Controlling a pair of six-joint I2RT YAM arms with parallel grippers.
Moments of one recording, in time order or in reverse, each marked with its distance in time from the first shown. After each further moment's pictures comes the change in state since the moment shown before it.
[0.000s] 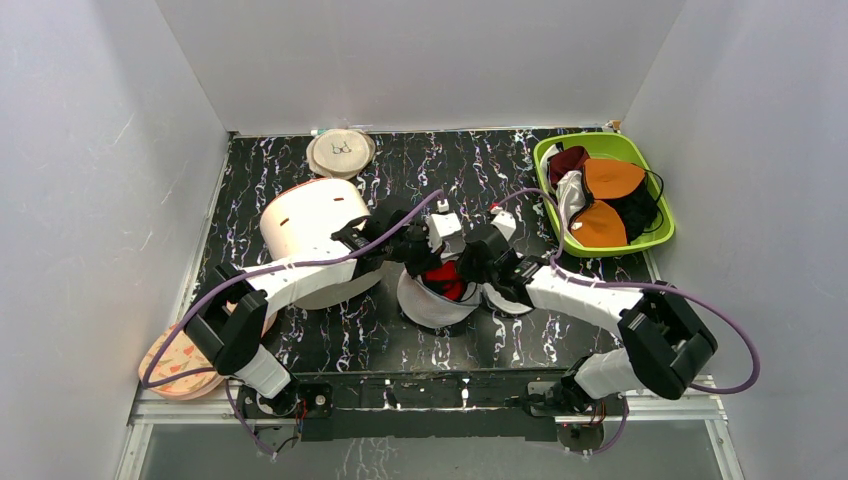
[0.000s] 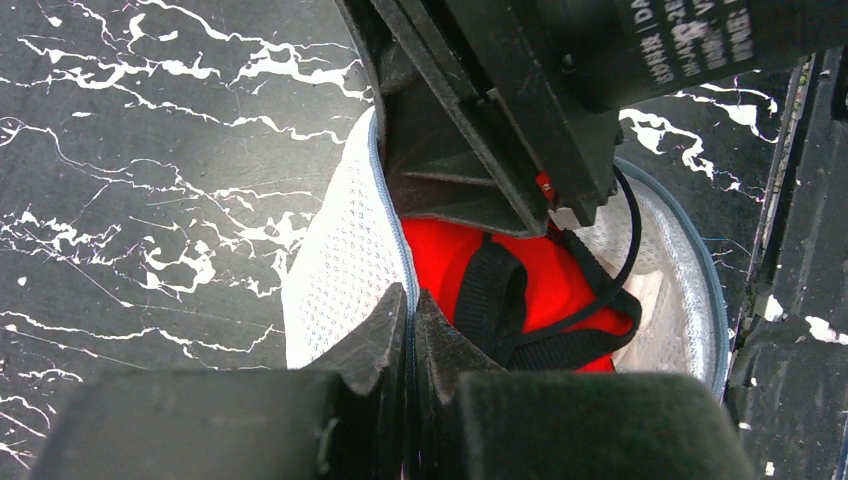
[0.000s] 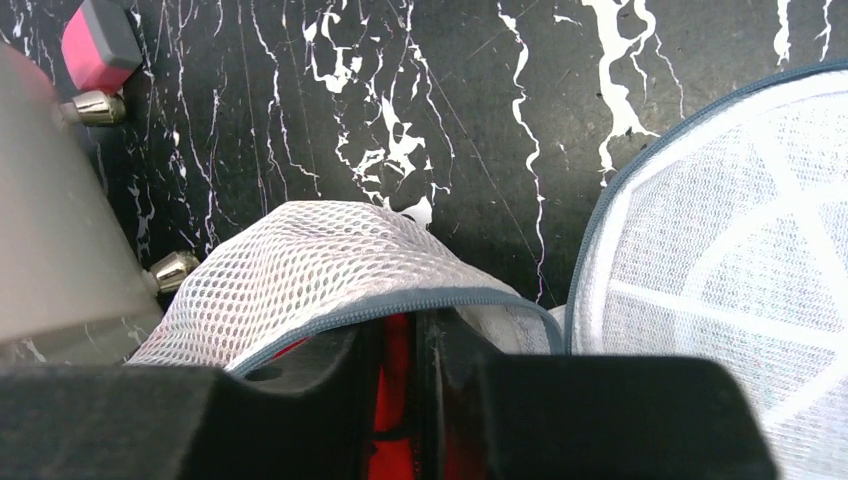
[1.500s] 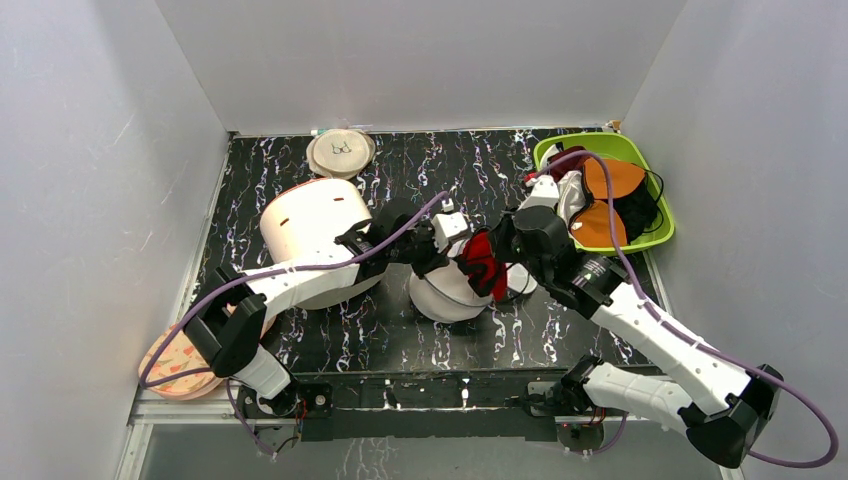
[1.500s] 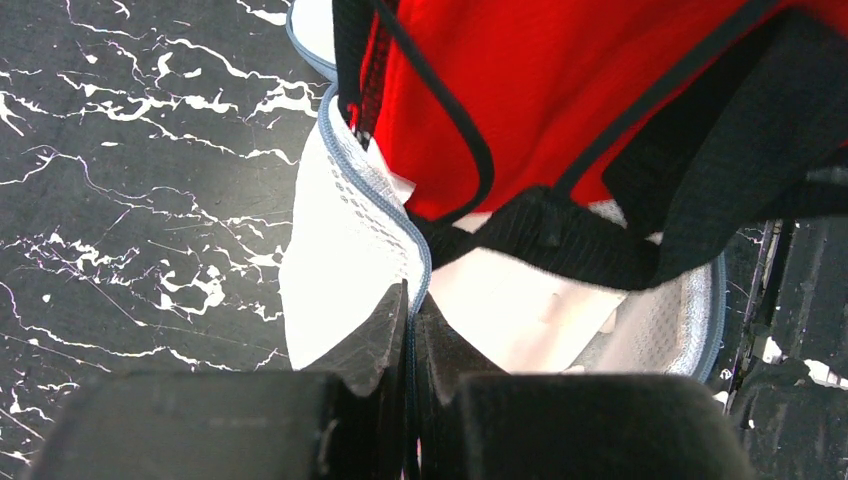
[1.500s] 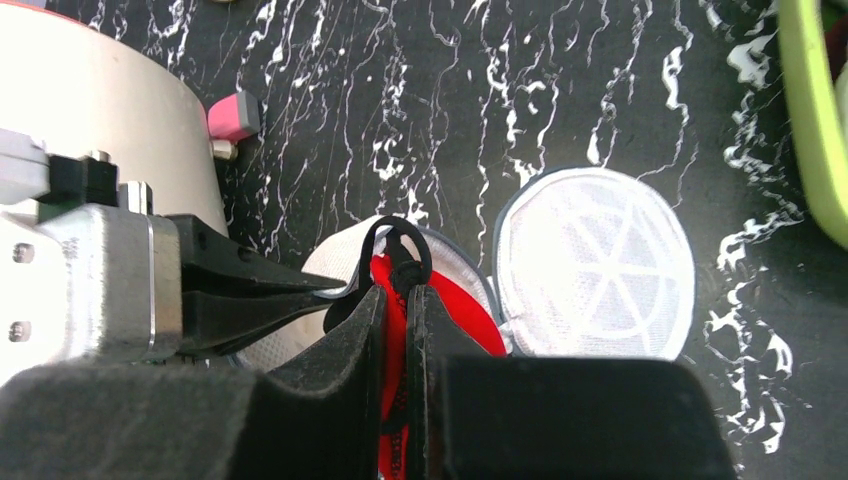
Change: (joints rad) left arm -0.043 -0.009 0.000 0.057 -0.065 -0.045; right arm 0.000 -0.409 0.223 -0.399 0.098 -0.325
